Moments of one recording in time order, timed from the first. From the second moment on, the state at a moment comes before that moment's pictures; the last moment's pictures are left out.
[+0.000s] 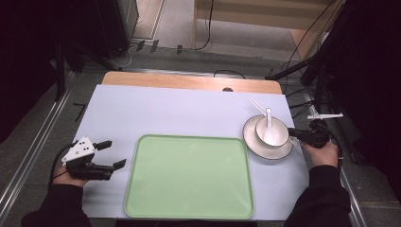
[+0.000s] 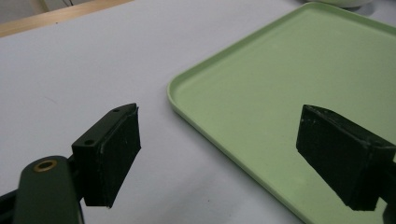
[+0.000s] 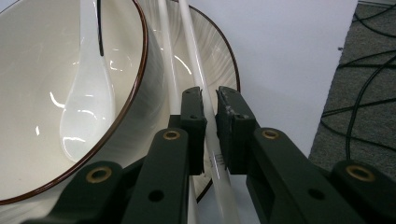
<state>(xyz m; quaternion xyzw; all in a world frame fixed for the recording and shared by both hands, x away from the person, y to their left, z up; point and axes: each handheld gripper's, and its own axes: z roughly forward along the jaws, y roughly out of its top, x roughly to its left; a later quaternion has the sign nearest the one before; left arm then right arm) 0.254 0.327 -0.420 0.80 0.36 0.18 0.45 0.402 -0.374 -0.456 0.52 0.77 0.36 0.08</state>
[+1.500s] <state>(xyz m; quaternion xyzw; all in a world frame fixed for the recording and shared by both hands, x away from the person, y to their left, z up) 0.255 0.327 -0.421 0.80 0.35 0.18 0.45 0.396 -0.384 -0.434 0.55 0.74 0.39 0.06</state>
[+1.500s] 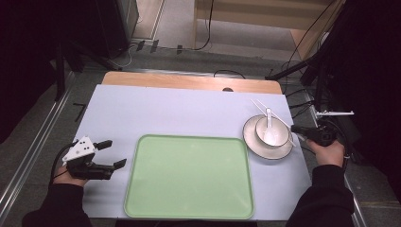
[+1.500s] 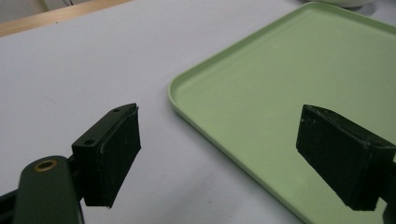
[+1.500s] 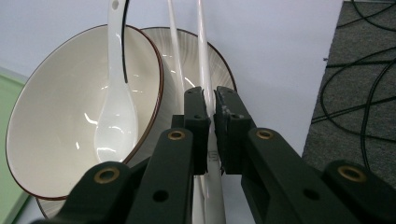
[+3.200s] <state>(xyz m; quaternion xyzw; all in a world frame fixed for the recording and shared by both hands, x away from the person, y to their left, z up) 0.255 0.329 -0.418 0.80 0.35 0.18 0.46 0.330 -0.303 -0.376 0.48 0.77 0.43 0.03</state>
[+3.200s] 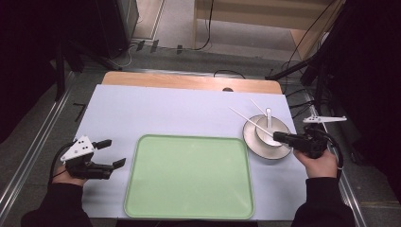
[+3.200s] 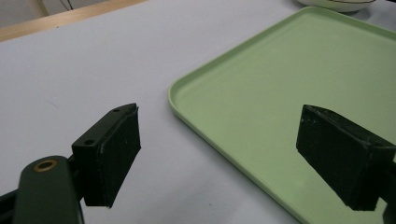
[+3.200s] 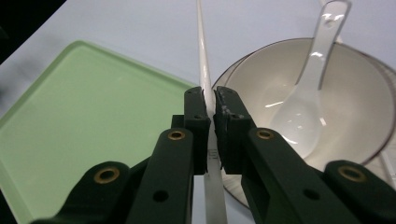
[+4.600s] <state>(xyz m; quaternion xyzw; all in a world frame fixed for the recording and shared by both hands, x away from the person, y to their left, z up) 0.257 0.327 -0.417 0.80 0.35 0.18 0.46 0.282 -0.205 -0.433 0.38 0.85 0.37 -0.02</state>
